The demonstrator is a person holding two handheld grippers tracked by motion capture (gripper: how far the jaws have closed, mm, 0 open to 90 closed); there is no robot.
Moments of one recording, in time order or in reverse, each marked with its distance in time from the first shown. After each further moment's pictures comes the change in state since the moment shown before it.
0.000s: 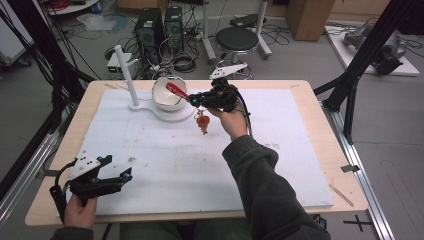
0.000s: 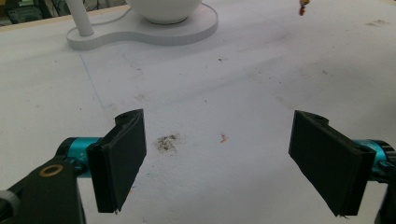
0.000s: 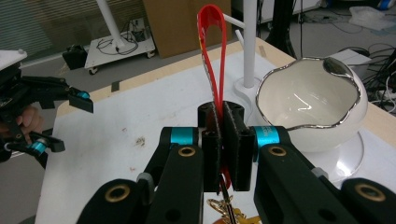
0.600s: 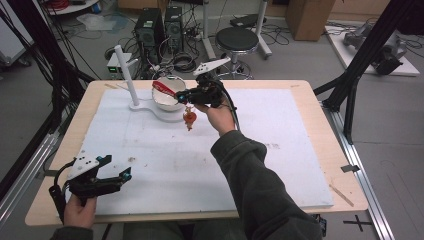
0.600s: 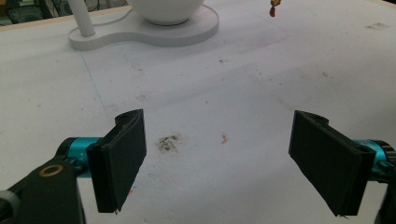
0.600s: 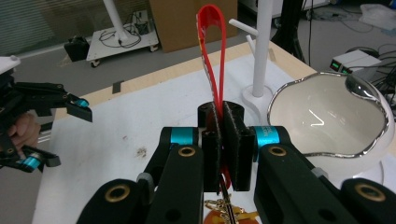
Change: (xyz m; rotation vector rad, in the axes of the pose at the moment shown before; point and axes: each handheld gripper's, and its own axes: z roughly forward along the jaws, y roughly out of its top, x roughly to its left) left arm 0.002 0.000 -0.001 -0.006 0.002 -0.007; right arm 0.007 0.022 0.030 0.034 0.016 -0.025
